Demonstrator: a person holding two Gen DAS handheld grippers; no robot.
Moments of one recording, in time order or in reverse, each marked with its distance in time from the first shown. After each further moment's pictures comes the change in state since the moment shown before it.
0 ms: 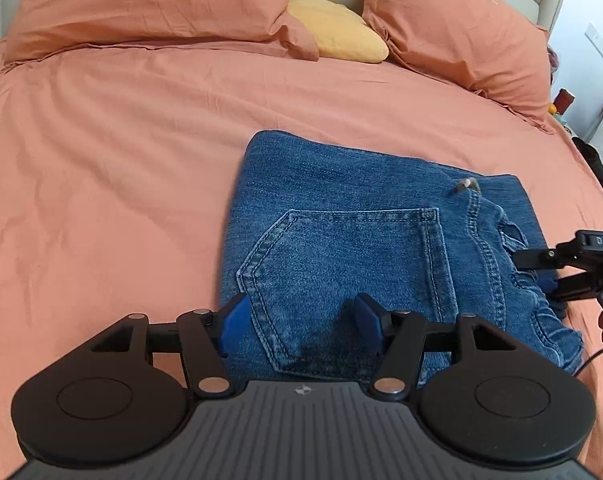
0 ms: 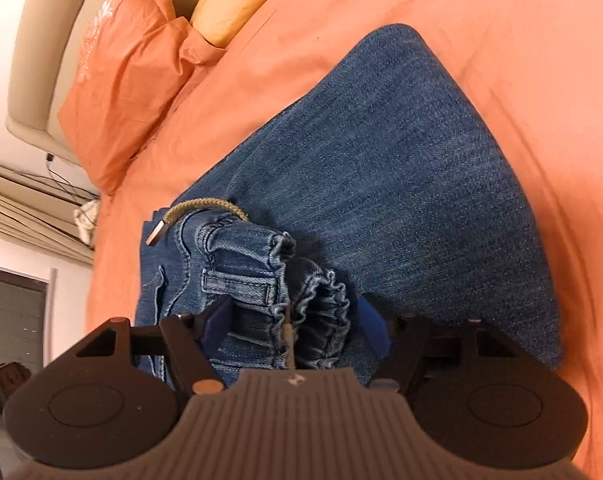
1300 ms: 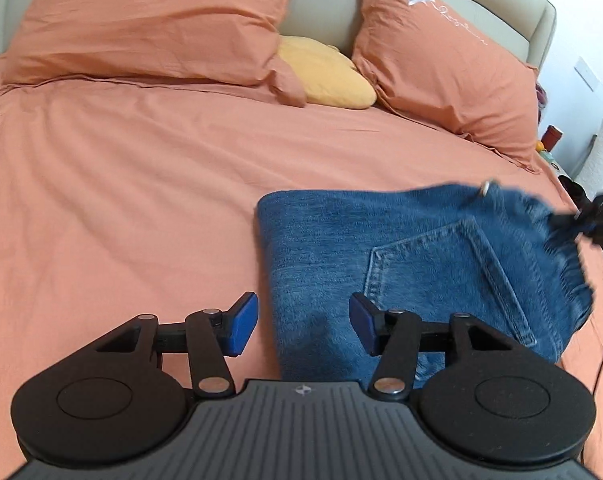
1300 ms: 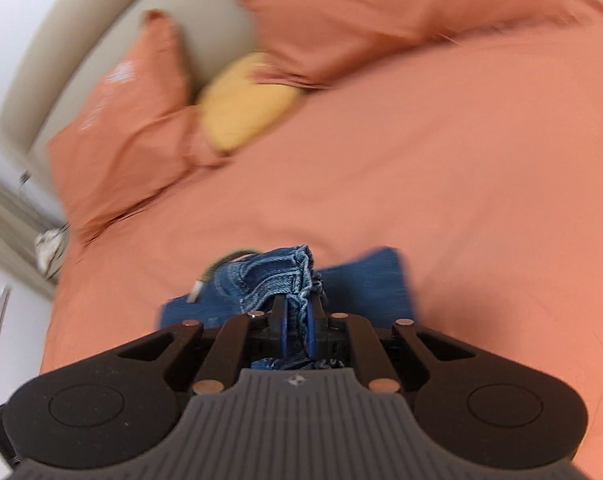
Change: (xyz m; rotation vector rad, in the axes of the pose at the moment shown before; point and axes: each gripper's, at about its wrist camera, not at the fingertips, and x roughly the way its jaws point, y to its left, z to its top) left arm -0.005 -0.013 0.024 -0.016 -0.111 -0.050; right arm -0.099 0.061 0.071 -0.135 -0.197 -0.213
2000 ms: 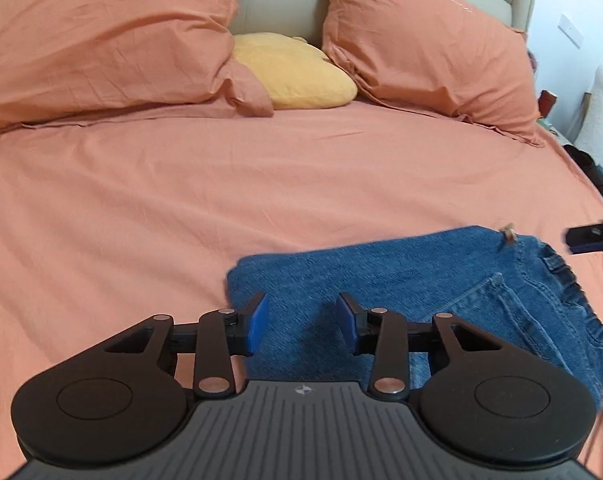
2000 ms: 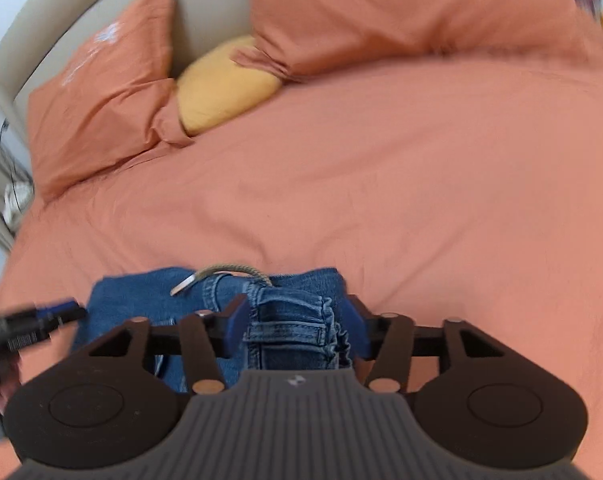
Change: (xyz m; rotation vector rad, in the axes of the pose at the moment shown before) left arm 0.068 -0.017 0.042 0.154 0.024 -0.013; right arm 0.048 -0.031 0.017 -0.145 0.025 -0.051
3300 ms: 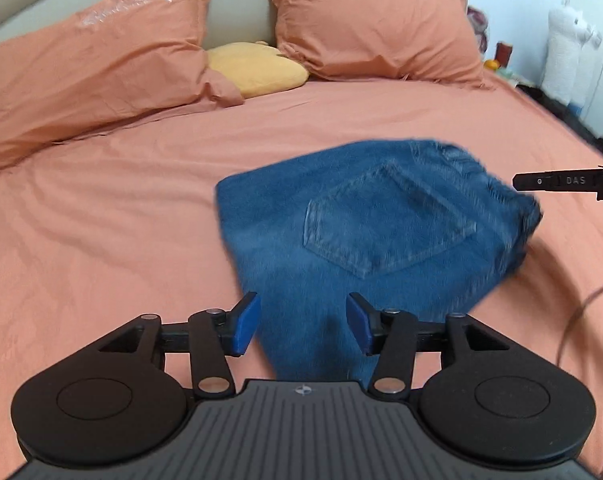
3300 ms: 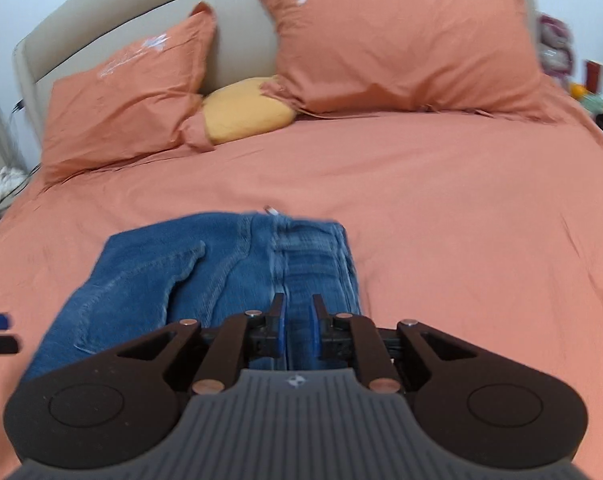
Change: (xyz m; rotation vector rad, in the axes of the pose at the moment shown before) left arm -0.130 -0.067 -0.099 0.172 0.011 0.098; right arm -0.080 0.045 -0.149 -0.176 -0.268 -0.149
